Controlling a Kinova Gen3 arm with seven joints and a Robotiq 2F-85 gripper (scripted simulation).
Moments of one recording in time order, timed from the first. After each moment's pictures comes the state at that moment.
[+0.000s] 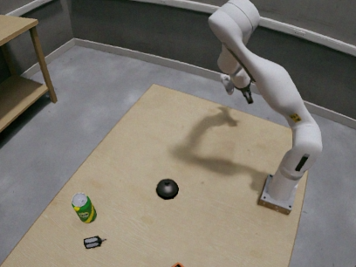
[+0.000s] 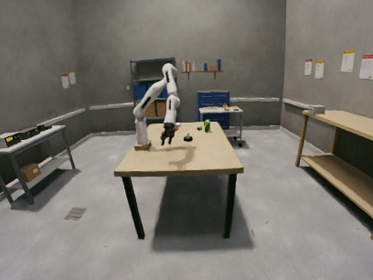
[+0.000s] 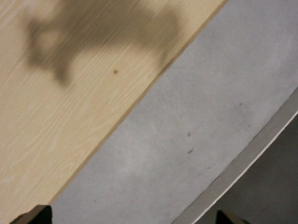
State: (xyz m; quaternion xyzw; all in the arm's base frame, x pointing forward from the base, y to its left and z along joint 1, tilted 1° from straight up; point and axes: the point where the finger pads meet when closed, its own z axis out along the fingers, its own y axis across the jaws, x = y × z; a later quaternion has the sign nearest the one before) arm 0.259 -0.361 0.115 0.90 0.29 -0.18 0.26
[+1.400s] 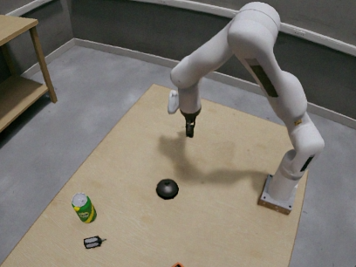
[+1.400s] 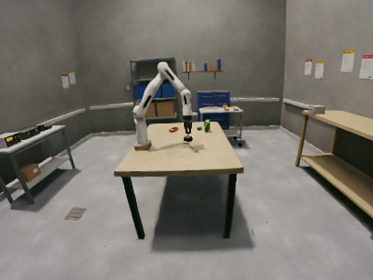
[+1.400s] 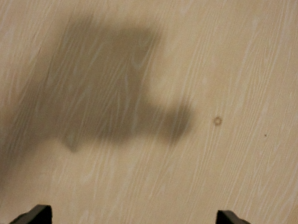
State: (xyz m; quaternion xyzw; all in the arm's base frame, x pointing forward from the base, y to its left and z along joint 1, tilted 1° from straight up) arm 0.404 -0.080 0.095 0.98 0.16 -0.02 0.14
